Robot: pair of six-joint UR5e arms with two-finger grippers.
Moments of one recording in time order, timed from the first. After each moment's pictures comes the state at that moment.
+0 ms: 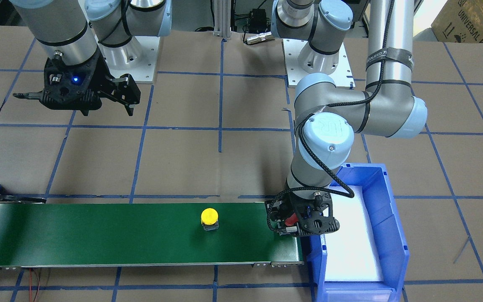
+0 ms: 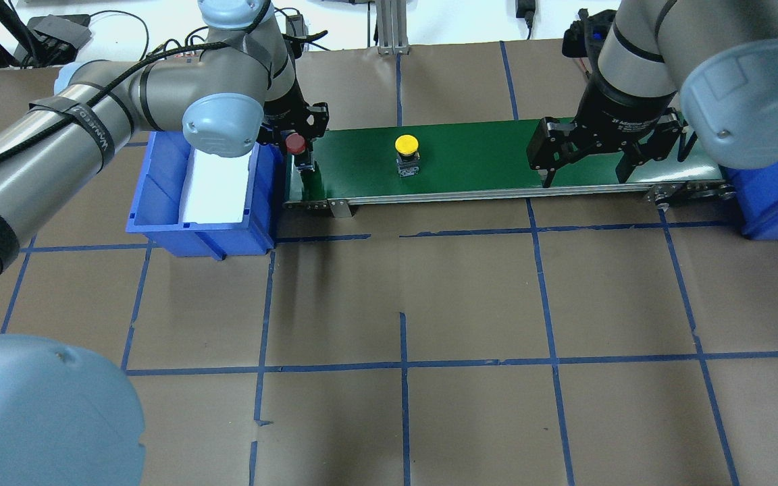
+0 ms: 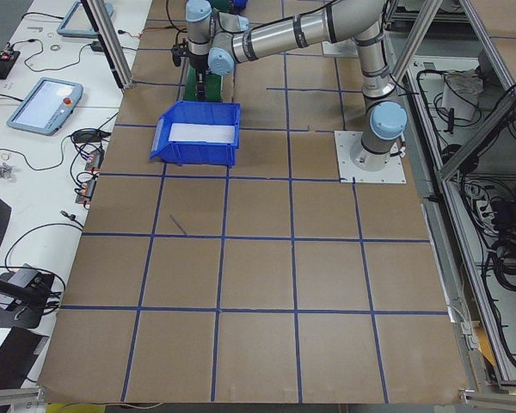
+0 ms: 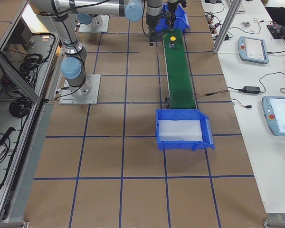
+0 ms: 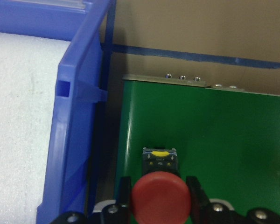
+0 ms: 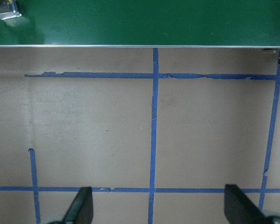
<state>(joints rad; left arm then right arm) -1.69 -2.05 -1.50 -1.06 1.60 -0.24 1.59 -1.57 1.65 -1.62 -1.58 0.00</state>
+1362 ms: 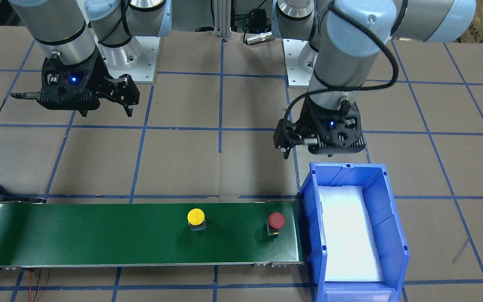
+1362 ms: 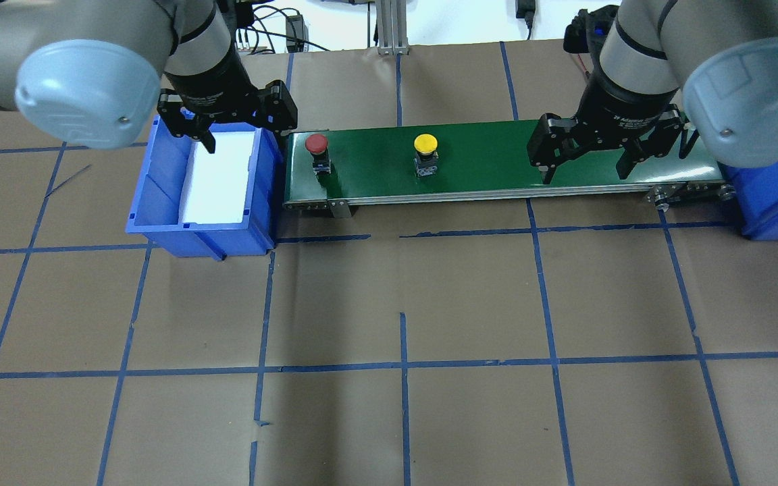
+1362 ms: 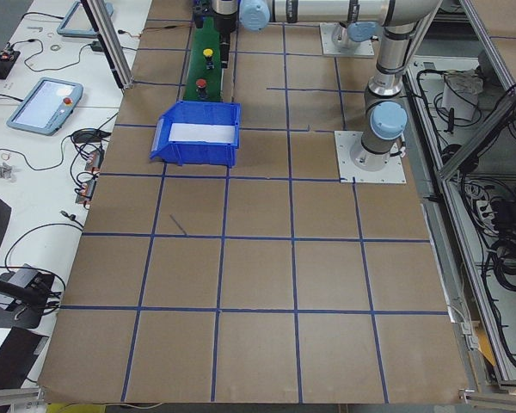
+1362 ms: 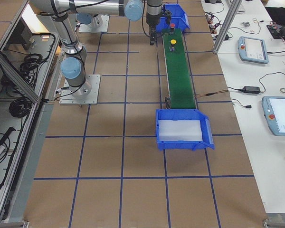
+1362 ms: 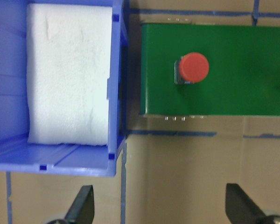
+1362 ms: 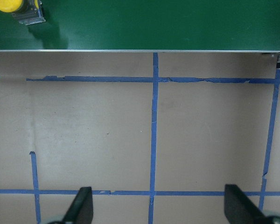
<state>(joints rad) -1.67 -1.65 -1.55 -1.46 1.60 -0.13 1.59 -1.57 1.64 -1.63 -1.57 0.00</state>
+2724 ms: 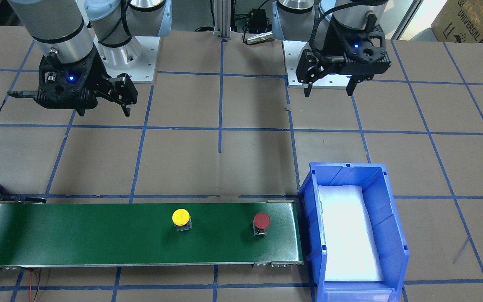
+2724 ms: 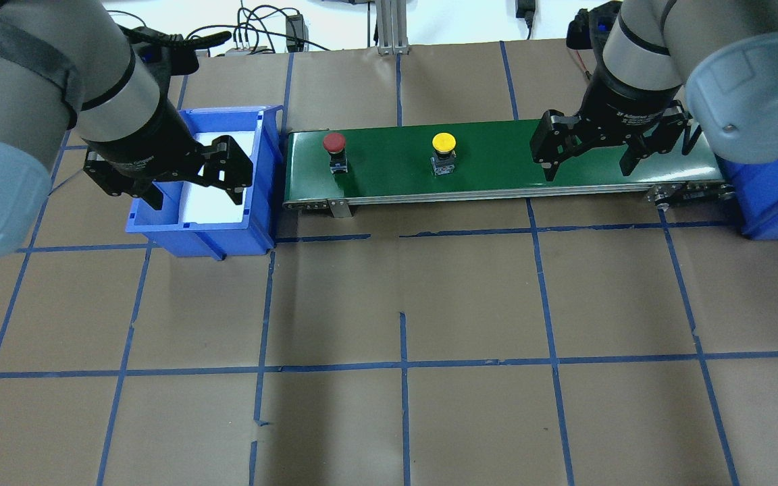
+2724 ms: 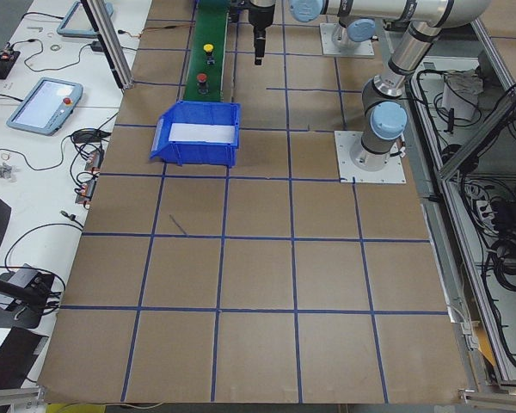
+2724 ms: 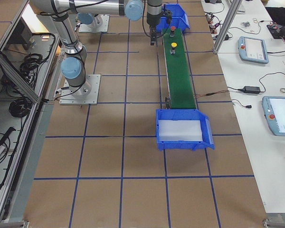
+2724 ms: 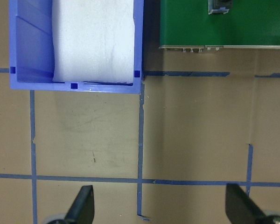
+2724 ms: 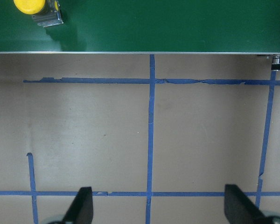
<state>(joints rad) -1.58 -1.45 -1.67 -1.51 1.60 -0.09 1.59 -1.57 1.64 -1.63 -1.58 0.00</state>
